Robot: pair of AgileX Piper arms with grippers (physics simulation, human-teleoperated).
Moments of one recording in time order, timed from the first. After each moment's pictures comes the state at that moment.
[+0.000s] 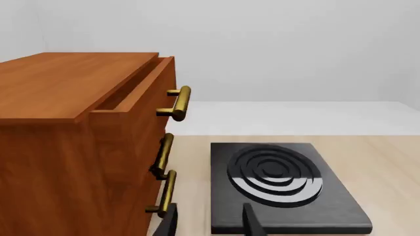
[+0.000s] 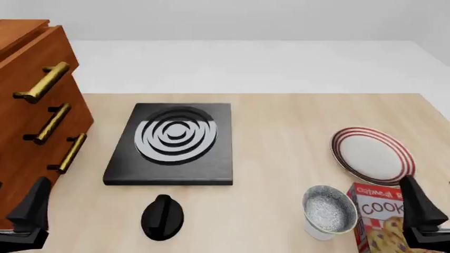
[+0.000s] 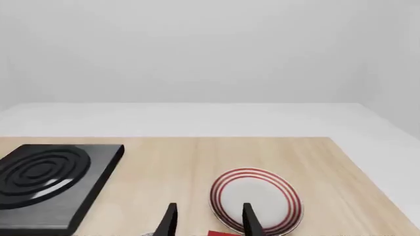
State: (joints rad) left arm 0.00 0.00 0.00 0.00 0.00; right arm 0.00 0.00 -0.01 0.00 0.00
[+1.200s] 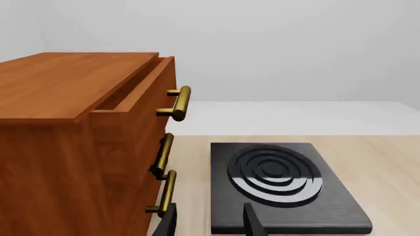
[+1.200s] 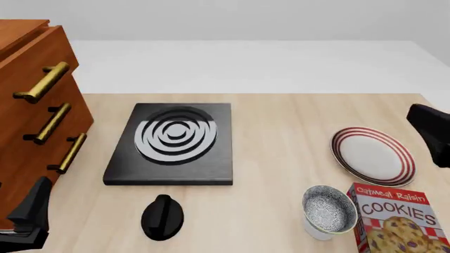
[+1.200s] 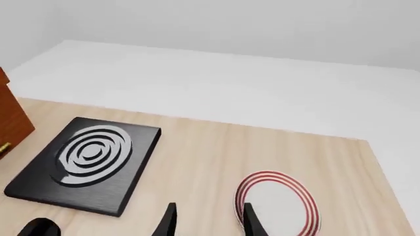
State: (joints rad) left arm 0.00 0.00 0.00 0.00 0.00; right arm 0.17 0.45 -0.68 0.48 -0.02
